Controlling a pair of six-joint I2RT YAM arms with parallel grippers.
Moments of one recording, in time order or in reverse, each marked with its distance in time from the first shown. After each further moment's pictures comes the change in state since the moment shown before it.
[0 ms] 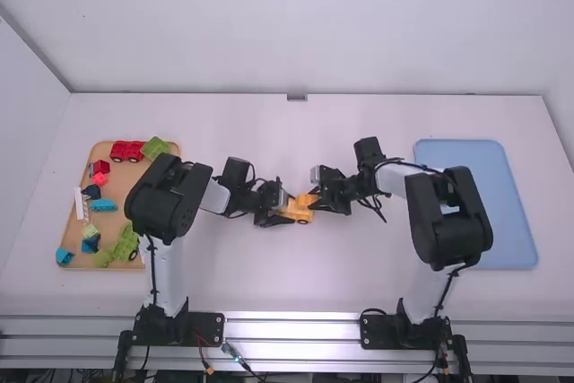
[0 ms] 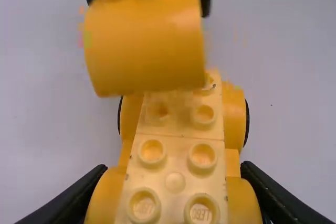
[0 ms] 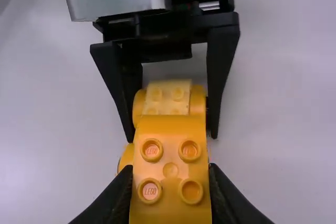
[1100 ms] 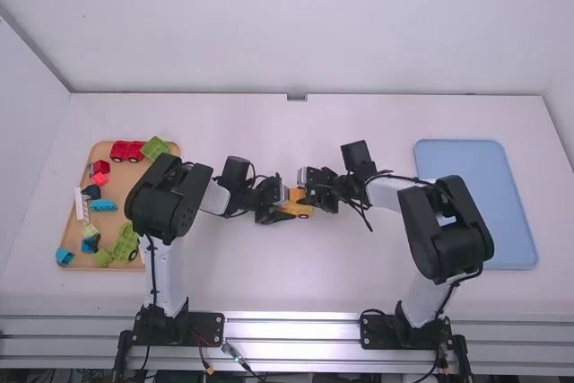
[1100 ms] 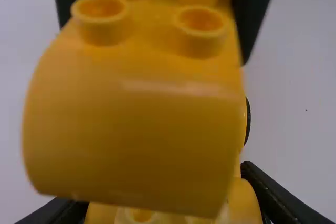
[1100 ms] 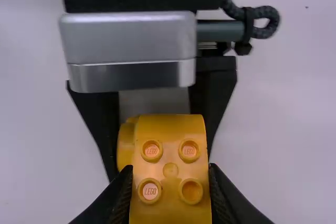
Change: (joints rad) left arm -0.002 0.000 -0.013 0.071 -0.049 -0.105; right arm 0.095 -0.067 -0.124 0.384 0.108 0.174
